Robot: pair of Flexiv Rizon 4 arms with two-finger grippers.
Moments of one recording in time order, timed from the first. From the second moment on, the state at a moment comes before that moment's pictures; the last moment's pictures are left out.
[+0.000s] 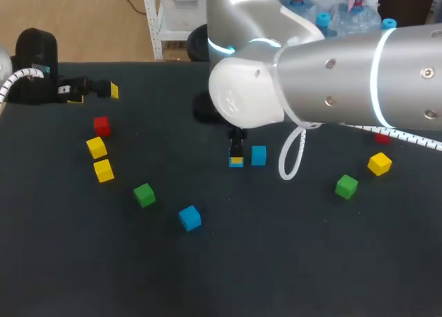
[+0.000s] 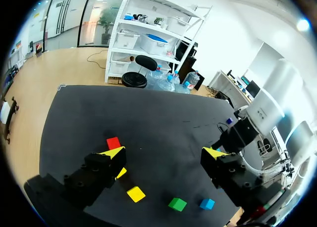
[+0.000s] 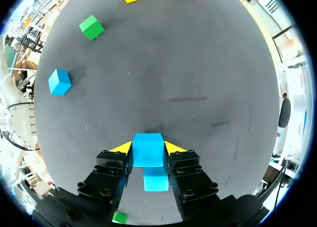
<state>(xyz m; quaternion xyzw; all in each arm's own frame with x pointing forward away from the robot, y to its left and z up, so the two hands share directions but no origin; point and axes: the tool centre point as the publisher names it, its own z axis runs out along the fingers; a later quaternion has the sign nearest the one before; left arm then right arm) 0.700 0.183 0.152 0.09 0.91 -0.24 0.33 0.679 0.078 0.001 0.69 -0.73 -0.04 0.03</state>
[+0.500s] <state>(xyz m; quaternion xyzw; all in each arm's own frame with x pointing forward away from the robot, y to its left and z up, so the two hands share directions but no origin) 0.700 0.183 0.152 0.09 0.91 -0.24 0.33 0.685 0.073 -0.004 0.68 -0.73 -0.04 0.02</state>
